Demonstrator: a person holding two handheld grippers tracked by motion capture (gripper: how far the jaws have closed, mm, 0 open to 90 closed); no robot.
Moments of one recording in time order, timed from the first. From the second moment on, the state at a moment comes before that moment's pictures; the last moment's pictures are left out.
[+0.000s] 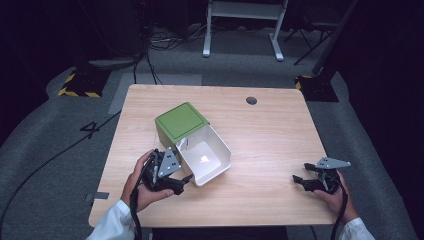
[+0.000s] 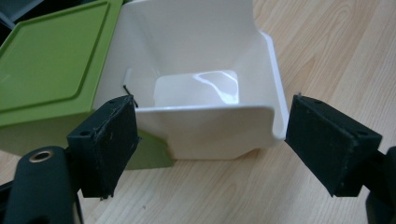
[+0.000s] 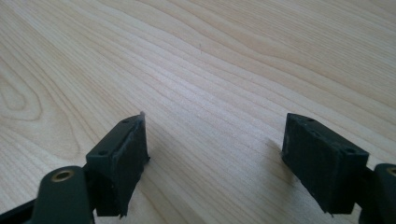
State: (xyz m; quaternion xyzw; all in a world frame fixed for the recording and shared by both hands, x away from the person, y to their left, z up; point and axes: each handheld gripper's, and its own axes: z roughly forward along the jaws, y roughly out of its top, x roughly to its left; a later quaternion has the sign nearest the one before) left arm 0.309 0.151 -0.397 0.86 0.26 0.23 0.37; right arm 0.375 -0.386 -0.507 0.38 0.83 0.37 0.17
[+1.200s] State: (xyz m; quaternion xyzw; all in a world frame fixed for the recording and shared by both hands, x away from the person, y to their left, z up) left arm 0.336 0.232 -0.477 0.86 0.35 0.23 0.29; right arm 0.375 -0.386 -0.507 0.38 0.83 0.37 0.17
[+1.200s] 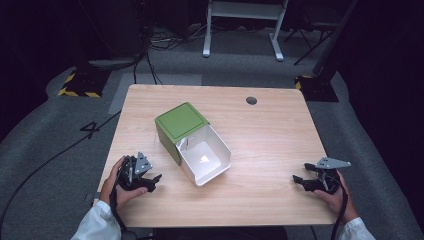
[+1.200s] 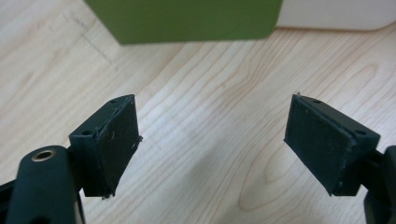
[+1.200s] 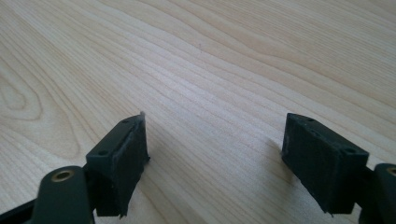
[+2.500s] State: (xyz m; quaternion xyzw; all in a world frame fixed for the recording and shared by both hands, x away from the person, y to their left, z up) left arm 0.333 0.275 -0.507 0.82 0.44 0.17 0.33; right arm 0.374 -0.386 -0.507 0.37 0.83 0.37 0.17
